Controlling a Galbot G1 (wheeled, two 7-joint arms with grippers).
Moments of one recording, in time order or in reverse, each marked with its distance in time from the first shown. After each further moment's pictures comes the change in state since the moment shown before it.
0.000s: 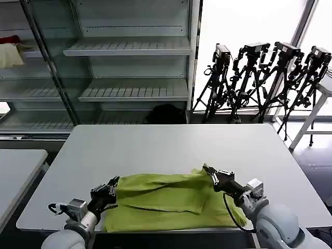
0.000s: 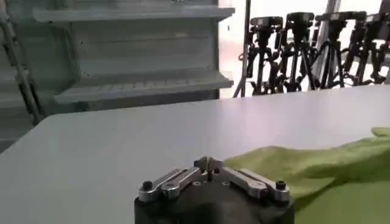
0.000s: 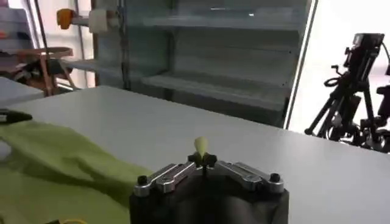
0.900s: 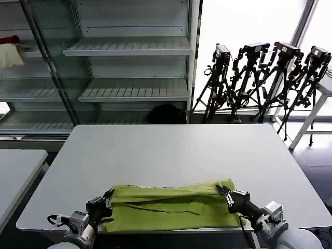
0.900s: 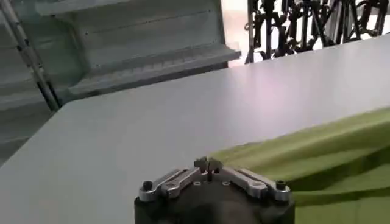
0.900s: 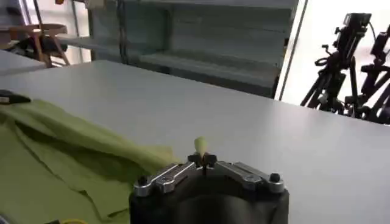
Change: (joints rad) left arm 0.088 -0.007 -0.004 0.014 0.130 0.013 0.005; right arm -0.257 -0.033 0.152 0.056 -0.031 0.048 -0.029
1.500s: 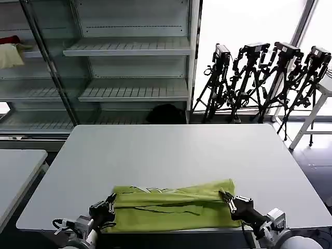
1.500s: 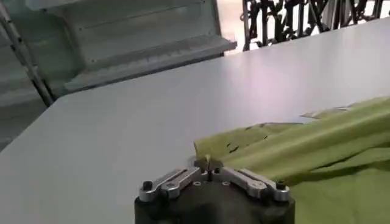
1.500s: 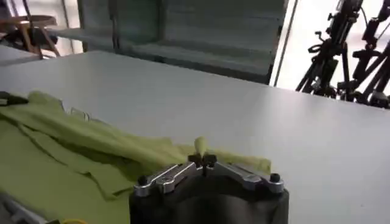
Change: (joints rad) left arm 0.010 -0.012 0.035 0.023 0.053 -0.013 0.004; right arm -0.088 0.026 0.020 0.015 -0.002 -0.029 0.051
